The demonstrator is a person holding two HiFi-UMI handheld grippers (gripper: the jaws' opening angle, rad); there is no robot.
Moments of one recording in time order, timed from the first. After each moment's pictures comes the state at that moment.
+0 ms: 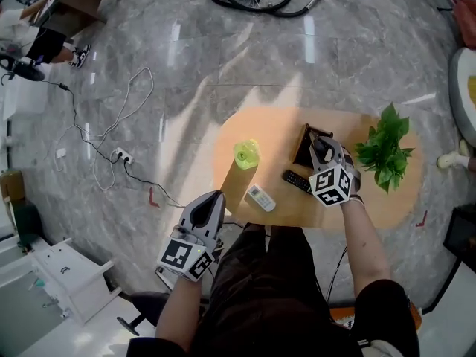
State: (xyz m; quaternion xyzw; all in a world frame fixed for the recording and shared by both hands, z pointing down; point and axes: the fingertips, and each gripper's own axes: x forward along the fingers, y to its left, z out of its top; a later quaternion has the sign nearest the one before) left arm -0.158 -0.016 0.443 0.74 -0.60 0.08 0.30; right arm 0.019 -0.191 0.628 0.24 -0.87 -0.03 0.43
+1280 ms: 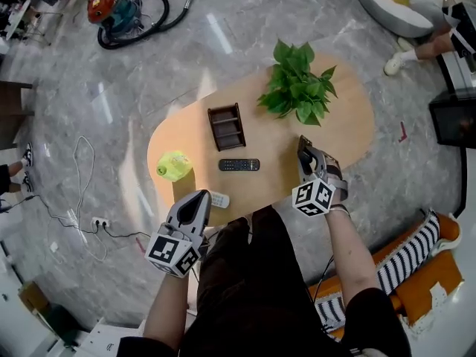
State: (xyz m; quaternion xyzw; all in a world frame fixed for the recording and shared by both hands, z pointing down) left arm 0.005 -0.028 0.502 0.85 -0.39 0.14 0.32; right arm 0.260 -0.063 0.658 0.41 -0.74 0.00 0.53
